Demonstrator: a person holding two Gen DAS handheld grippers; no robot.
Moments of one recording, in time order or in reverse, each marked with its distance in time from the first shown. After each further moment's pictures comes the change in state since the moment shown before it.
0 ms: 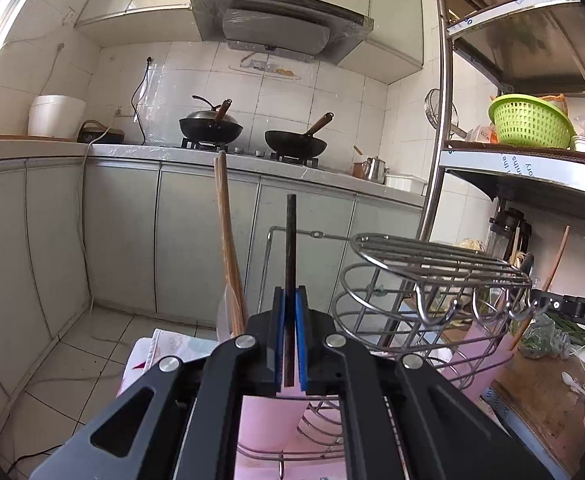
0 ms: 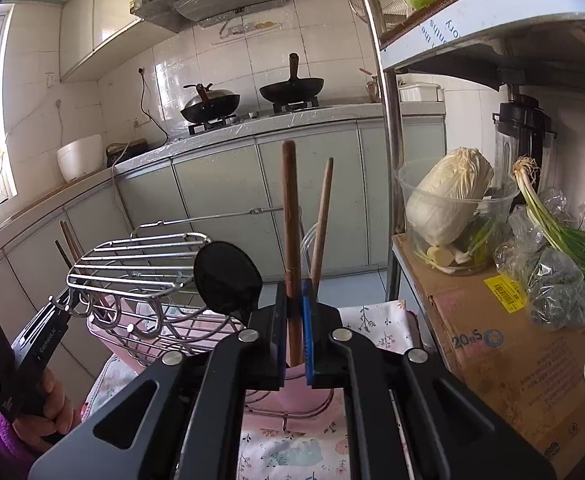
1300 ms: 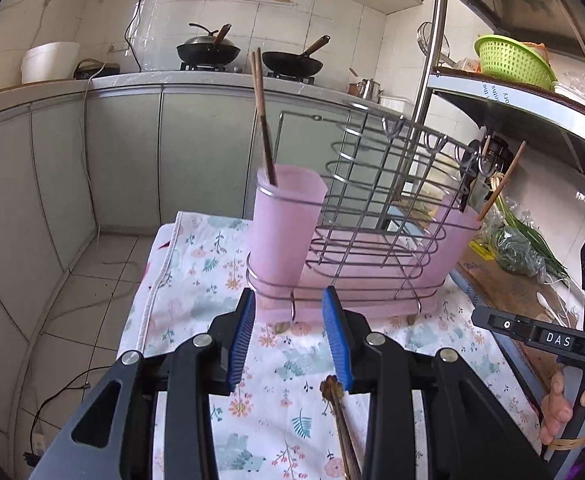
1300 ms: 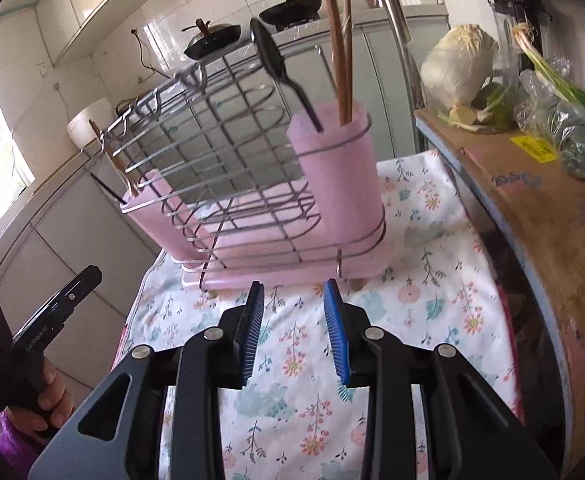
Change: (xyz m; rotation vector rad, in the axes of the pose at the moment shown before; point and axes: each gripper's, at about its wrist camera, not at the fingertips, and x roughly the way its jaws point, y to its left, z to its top) left arm -0.083 0.022 -0.055 -0.001 0.317 -0.026; right arm -0.014 0.025 -0.111 0.148 0.303 0.140
